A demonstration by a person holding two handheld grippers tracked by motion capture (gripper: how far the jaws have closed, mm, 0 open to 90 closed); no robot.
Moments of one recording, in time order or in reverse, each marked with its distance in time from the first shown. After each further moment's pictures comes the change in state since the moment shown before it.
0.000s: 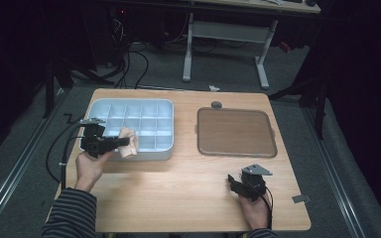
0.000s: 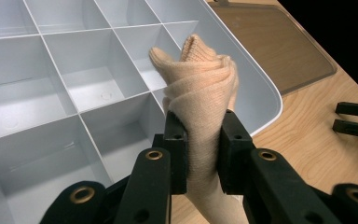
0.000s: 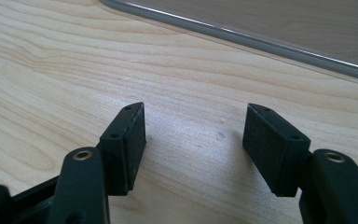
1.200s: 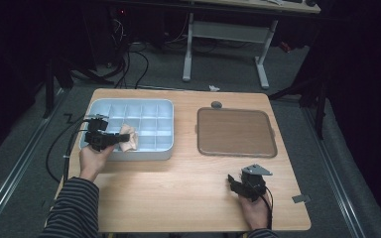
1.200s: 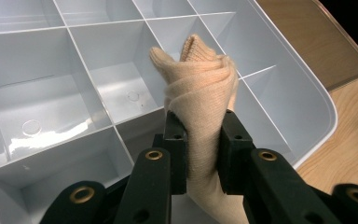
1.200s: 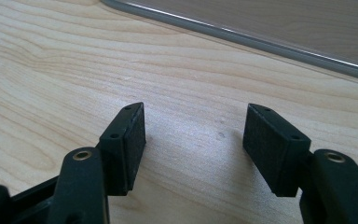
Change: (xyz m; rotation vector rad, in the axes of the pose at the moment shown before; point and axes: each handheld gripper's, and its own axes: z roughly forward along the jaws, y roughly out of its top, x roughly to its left) left arm 0.029 0.009 0.026 0.059 0.033 -0.028; right arm 0.000 0.000 0.000 0.001 0.000 -0.001
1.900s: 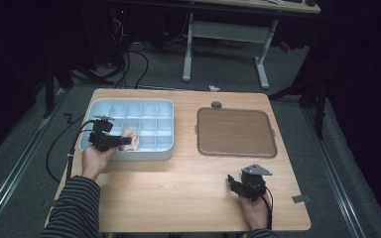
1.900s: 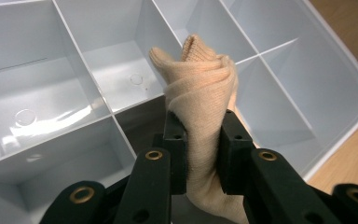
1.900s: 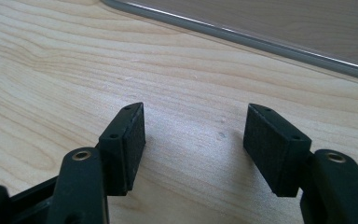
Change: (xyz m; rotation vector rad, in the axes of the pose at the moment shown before) left arm -0.001 0.001 0.016 0.102 0.042 0.049; right arm 0.000 0.000 0.000 0.000 0.001 -0.001
